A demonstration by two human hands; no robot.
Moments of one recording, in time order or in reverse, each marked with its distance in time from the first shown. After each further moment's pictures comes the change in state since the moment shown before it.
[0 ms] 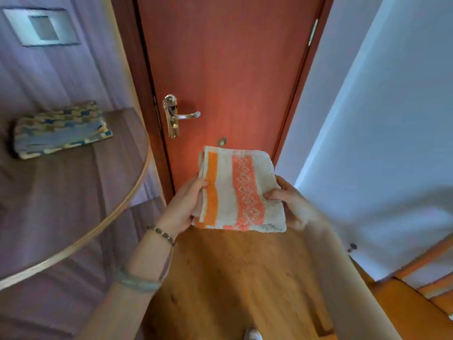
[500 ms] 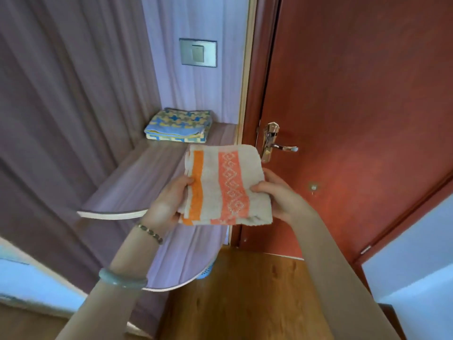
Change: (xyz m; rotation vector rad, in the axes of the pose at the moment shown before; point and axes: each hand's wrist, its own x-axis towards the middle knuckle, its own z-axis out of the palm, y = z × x) left_hand -0.006 0.034 -0.051 -0.285 0.817 0.026; right_hand 0.160 -0.064 0.097 -0.219 -0.606 0.153
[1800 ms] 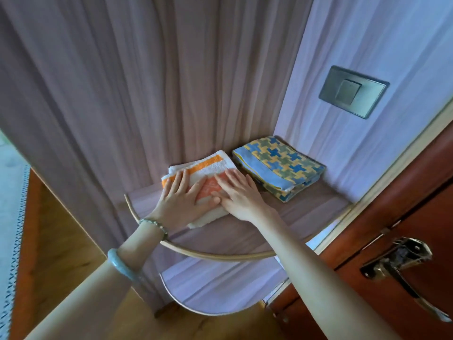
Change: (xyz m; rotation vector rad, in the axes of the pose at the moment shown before) left_hand 0.106 0.005 -0.062 1.415 0.749 0.081; right_hand 0.276 0.005 0.134 -1.632 -0.798 -0.746
